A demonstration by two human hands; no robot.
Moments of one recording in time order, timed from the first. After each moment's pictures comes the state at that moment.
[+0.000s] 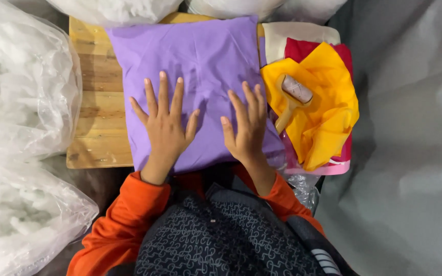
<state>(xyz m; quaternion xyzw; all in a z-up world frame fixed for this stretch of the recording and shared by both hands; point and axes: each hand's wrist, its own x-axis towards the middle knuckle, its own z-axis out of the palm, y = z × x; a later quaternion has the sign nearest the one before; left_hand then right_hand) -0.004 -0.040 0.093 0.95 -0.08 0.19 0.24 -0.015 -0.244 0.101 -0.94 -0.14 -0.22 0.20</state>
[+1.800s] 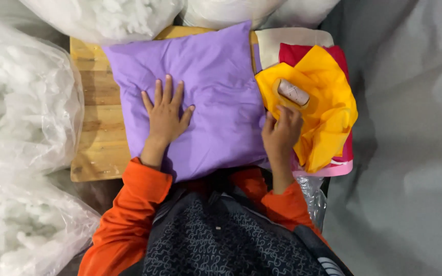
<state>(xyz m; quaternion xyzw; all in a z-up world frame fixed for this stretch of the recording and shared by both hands) 0.072 -0.030 0.030 0.96 -0.12 0.07 0.25 -0.002 -0.351 0.024 -0.94 0.05 -0.33 0.11</state>
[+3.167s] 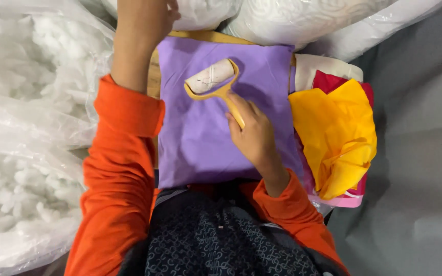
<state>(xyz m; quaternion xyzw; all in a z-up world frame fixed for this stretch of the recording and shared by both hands) 0.243 0.114 0.112 0.95 -0.15 0.26 0.05 0.026 -0.179 0.160 -0.89 -0.25 -0.19 0.32</state>
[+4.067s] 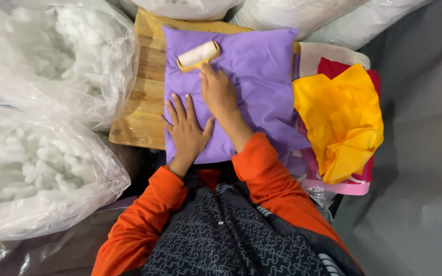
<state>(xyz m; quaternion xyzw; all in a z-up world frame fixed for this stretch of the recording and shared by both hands) -0.035 -0.017 0.023 0.96 0.09 0.09 0.26 0.083 -0.110 0.072 -0.93 -0.20 -0.19 0.26</state>
